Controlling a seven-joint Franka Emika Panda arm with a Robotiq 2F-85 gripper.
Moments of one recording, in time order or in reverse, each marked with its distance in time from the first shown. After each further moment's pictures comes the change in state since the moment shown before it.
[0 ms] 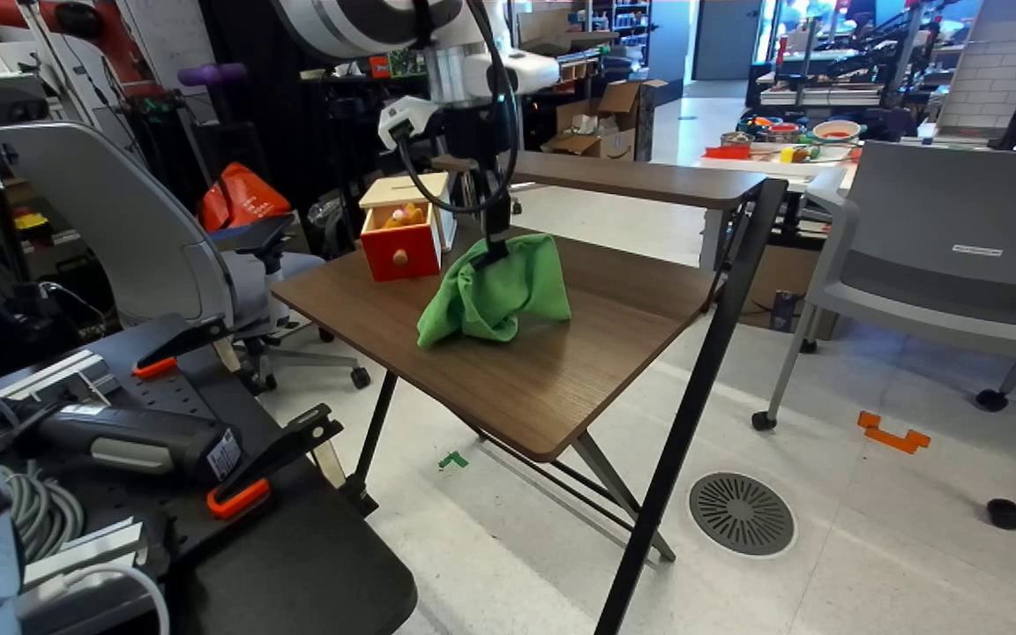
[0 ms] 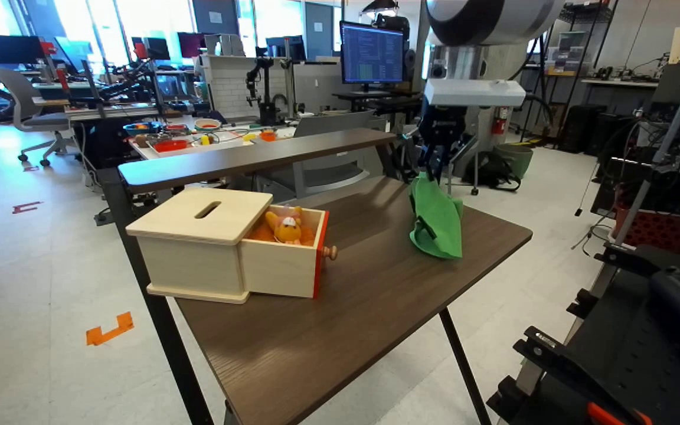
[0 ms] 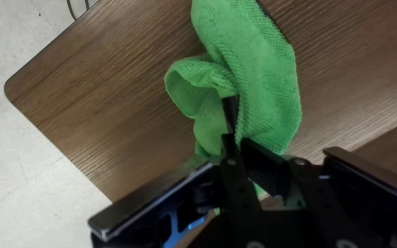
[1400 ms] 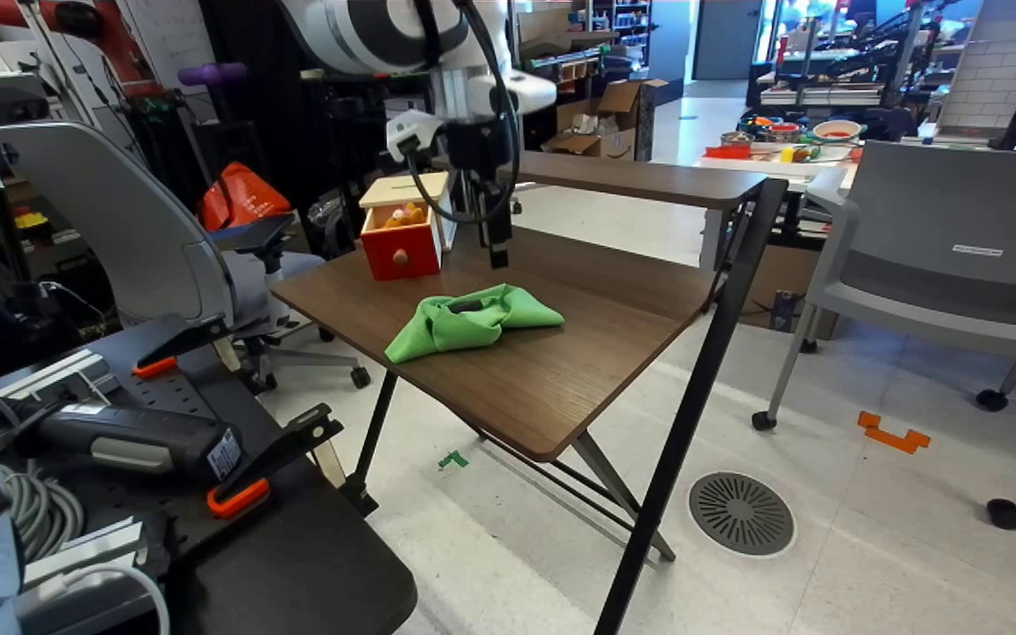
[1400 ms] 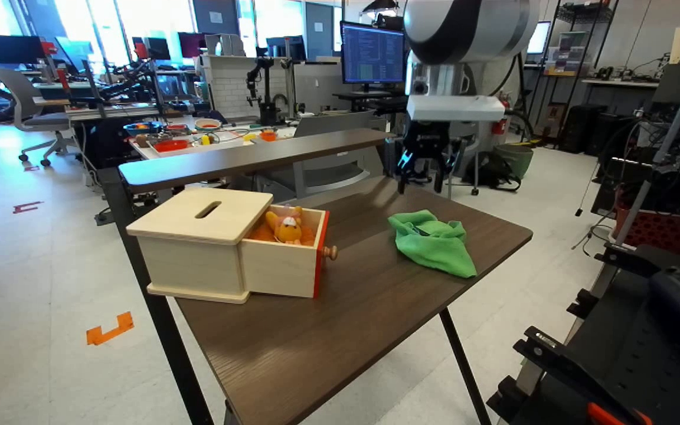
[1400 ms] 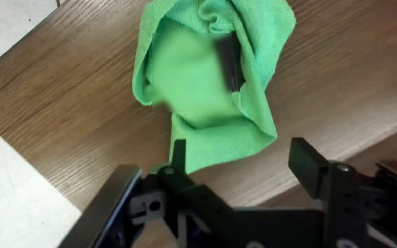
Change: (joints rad) arm 0.014 0.063 0.014 0.075 0.023 -0.029 -0.002
